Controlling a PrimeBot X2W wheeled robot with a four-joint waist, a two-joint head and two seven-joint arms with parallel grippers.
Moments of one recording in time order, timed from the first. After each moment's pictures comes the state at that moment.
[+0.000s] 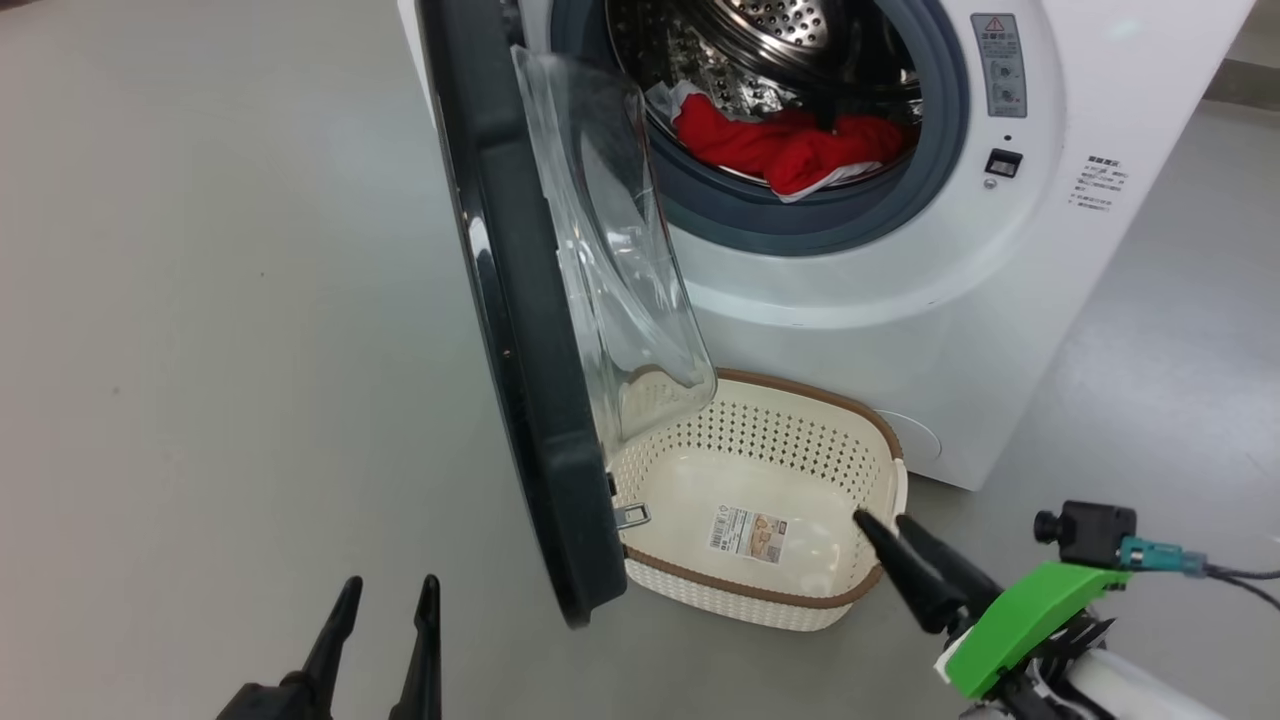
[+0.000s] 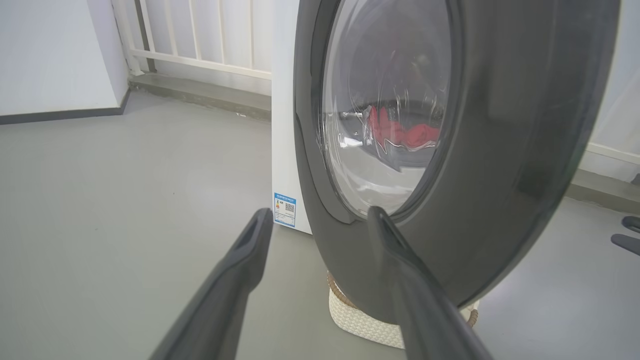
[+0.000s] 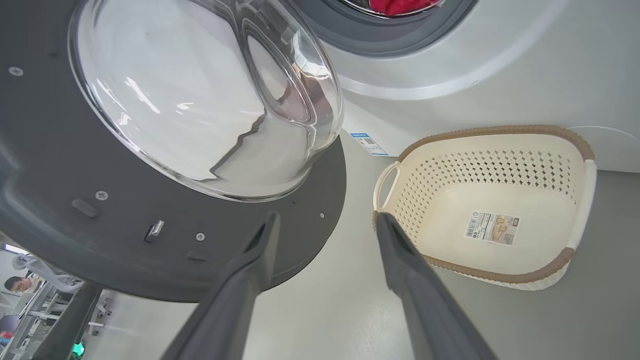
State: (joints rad) left arm 0.02 0.04 -0.10 0.20 -0.26 -0.03 -0.25; right arm -0.37 -0.42 0.84 0.43 1.47 0.12 -0.25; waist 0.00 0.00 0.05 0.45
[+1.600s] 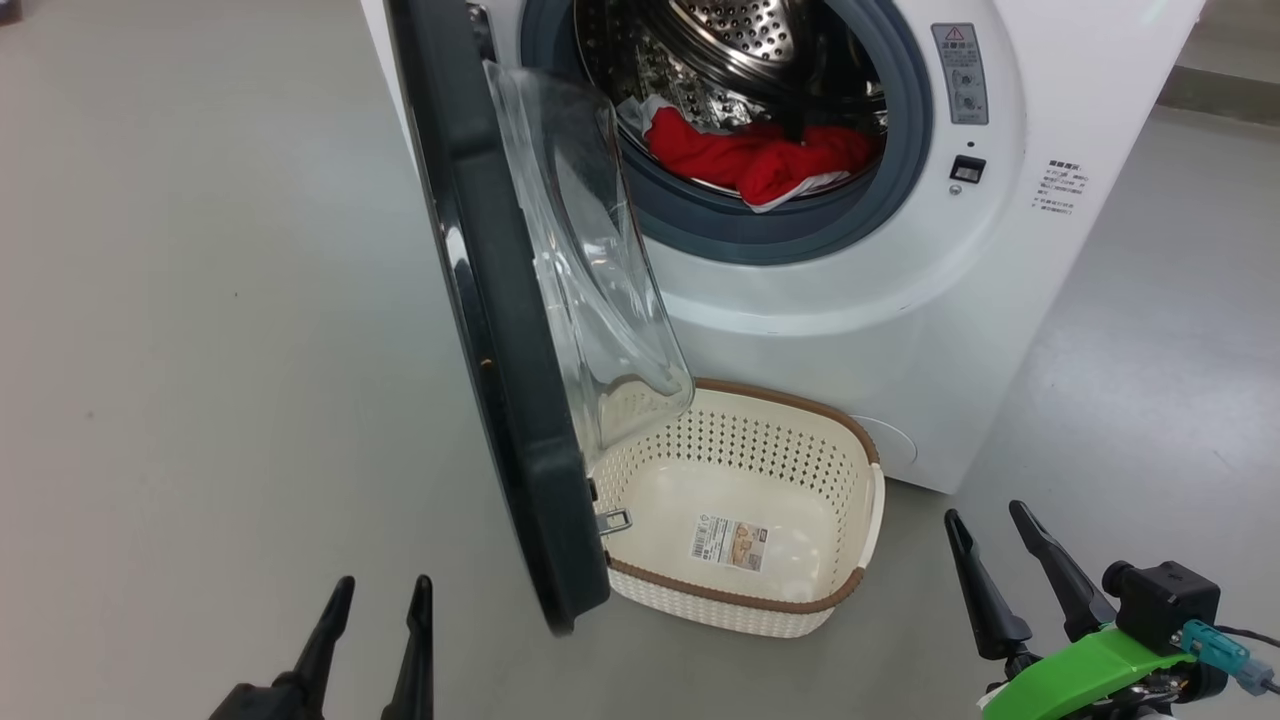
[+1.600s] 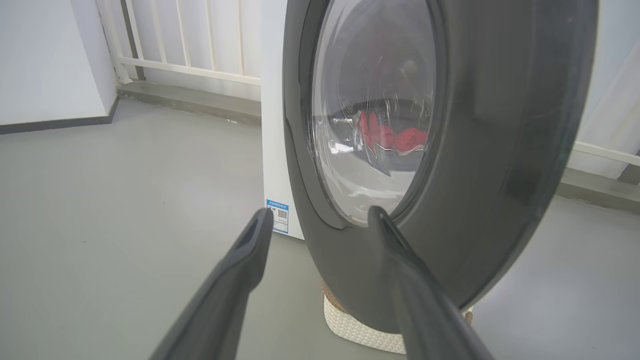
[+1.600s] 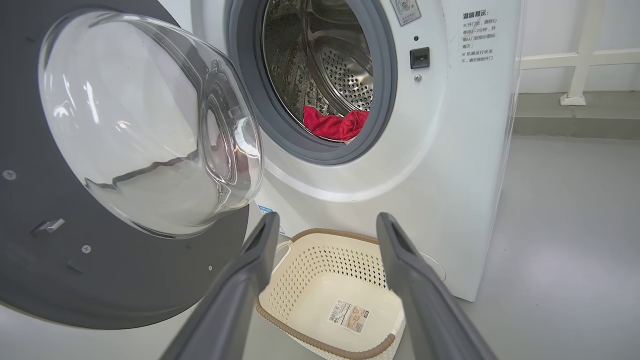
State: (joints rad) left arm 0.02 0.04 -0.07 0.21 -0.25 -0.04 -0.25; right arm -0.04 -0.15 0.13 0.33 0.51 0.12 -0.25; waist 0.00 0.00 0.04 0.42
